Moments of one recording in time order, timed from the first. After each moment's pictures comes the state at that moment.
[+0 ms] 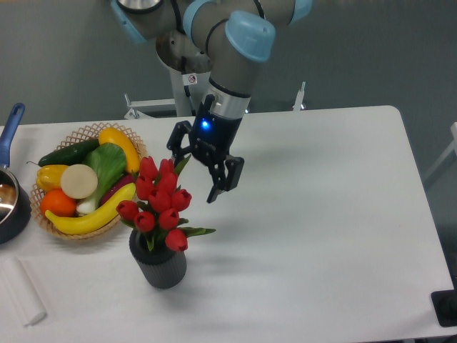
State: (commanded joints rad) arm 2.51 -1.69 -1.93 -0.78 0.85 1.13
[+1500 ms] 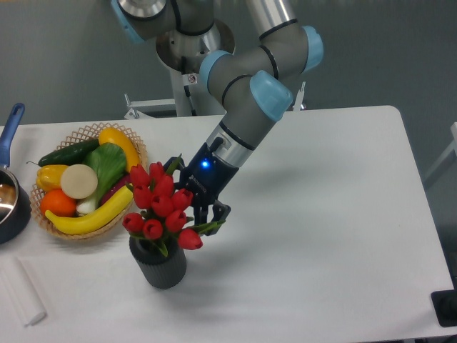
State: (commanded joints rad) arm 2.49 -1.85 -1.85 -0.71 0.67 1.20
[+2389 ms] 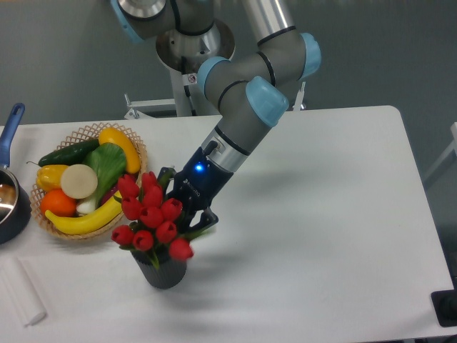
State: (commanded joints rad) arm 2.48 -1.85 -1.86 -0.68 0.66 1.20
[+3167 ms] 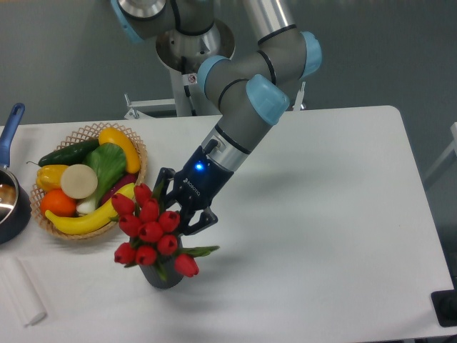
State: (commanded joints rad) arm 2.48 -1.85 -1.84 -0.68 0.66 1.19
